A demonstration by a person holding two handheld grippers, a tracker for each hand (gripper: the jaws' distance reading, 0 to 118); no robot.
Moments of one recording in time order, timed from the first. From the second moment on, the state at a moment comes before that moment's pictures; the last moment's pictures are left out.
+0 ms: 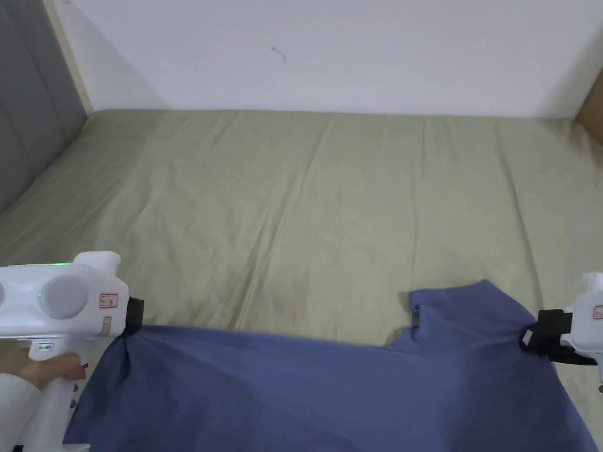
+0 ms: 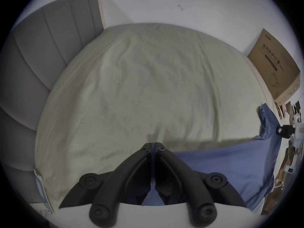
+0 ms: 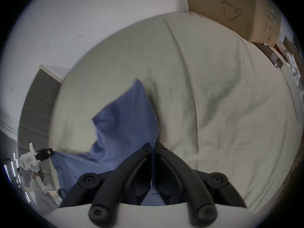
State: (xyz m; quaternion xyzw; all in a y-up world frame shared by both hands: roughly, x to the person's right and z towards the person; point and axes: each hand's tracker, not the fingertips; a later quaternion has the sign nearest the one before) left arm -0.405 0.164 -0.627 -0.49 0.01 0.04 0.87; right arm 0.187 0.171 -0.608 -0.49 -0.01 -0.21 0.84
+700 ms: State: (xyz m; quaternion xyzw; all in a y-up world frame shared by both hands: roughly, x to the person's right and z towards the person) left arm -0.457 0.128 -0.343 -0.53 -0.01 0.09 0.84; right arm 0.180 0.116 -0.325 -0.59 -0.03 -0.18 0.79
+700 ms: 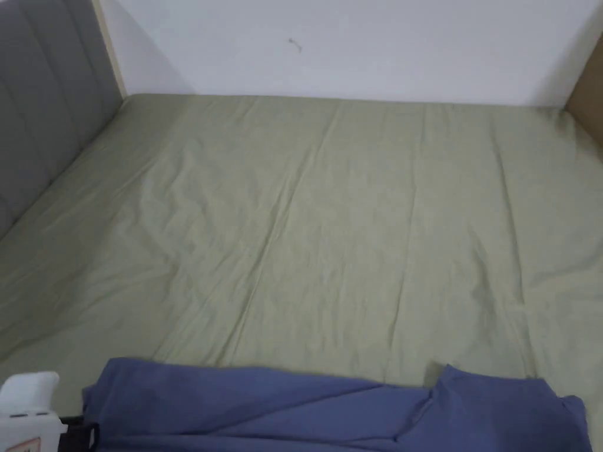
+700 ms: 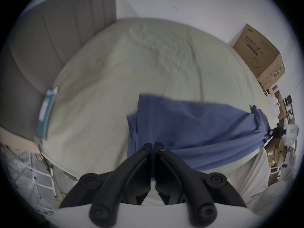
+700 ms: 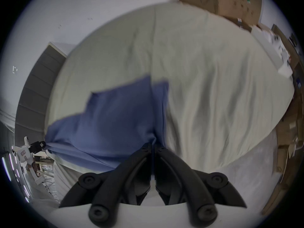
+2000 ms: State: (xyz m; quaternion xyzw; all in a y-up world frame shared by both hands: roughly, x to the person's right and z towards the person) left arm -0.539 0.050 -0.333 -0.40 -0.05 0.49 0.77; right arm -0.042 0.150 -0.370 -0.51 0.16 -0.08 0.84
